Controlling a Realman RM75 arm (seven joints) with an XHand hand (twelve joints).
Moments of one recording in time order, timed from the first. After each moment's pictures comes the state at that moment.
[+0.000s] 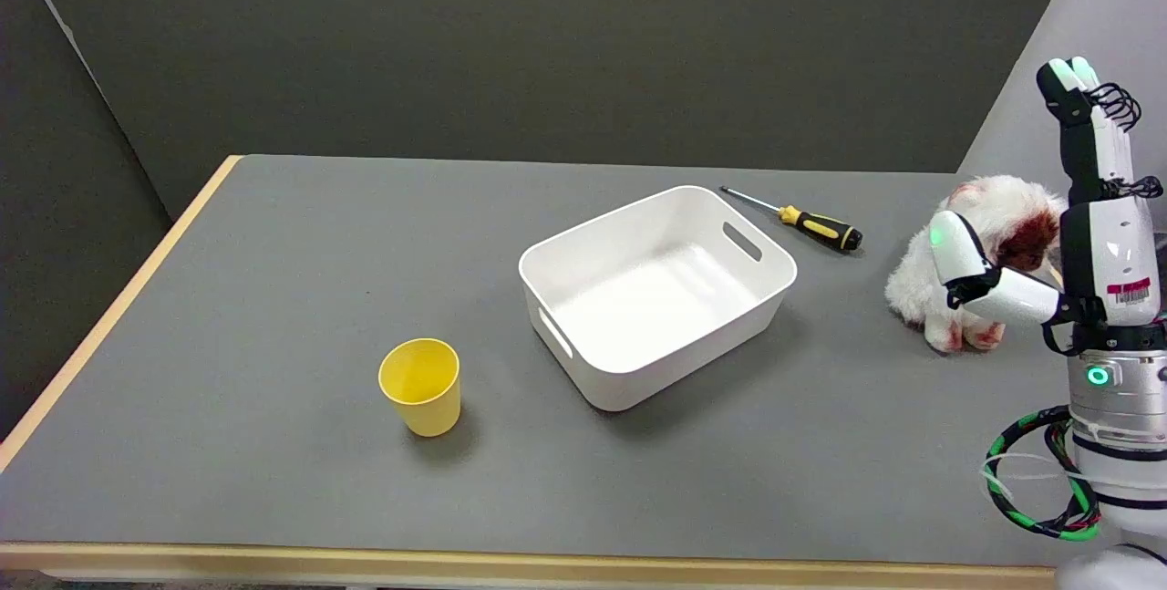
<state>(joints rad) -0.48 -0.78 -1.79 1.38 0.97 1.60 0.43</state>
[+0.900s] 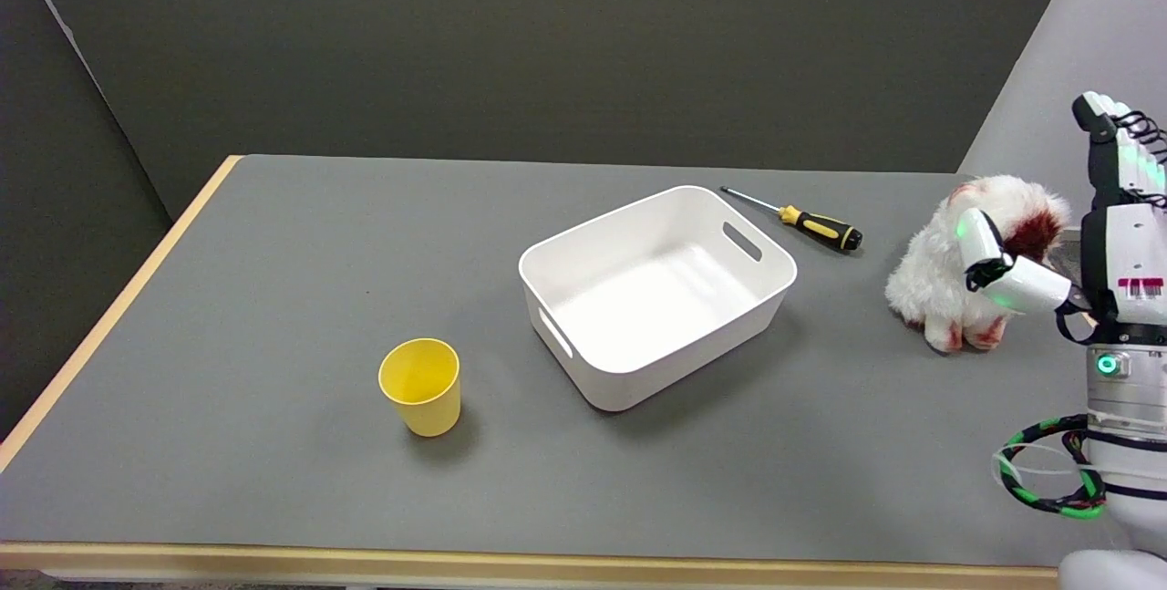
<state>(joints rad) -0.48 -0.78 -1.78 1.33 1.17 1.52 0.32</state>
